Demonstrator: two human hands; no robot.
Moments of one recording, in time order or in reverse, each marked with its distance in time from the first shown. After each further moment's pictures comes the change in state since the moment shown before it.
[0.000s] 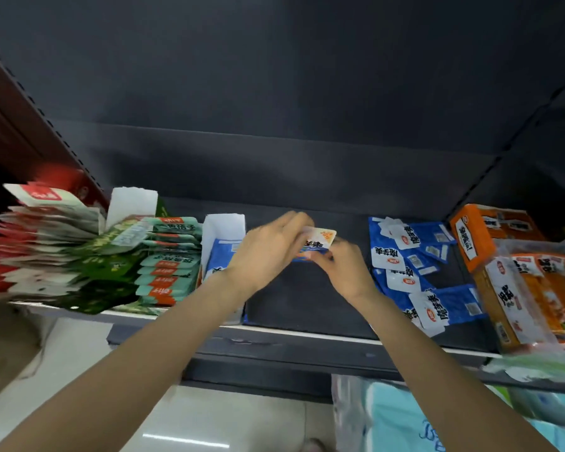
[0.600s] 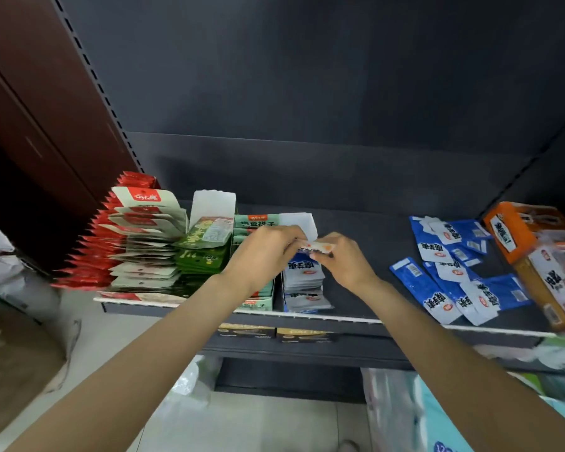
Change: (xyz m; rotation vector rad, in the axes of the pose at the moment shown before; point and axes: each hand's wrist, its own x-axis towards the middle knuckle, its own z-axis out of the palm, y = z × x) left_hand -0.078 -0.079 -0.097 0.003 -0.150 -0.073; right_hand -0.007 -0.106 0.078 -0.075 -0.106 0.056
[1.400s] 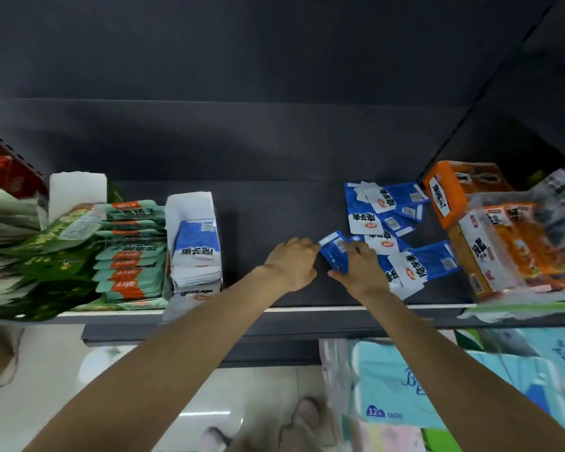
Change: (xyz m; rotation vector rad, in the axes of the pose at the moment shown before) left_hand 0.103 0.110 0.180 0.190 -0.640 -0.078; right_hand -0.037 0.202 -0.059 -0.296 -0.059 0.400
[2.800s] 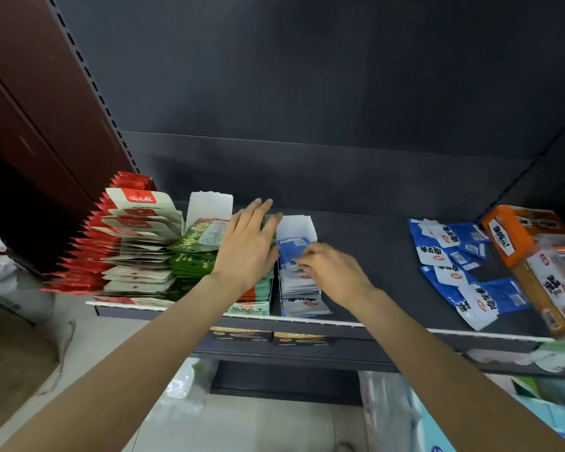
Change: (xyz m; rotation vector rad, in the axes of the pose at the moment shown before) left_hand -0.162 -0.170 -0.052 0.267 0.686 -0.171; right_hand -0.057 -0.218 0.000 -0.277 0.091 -0.685
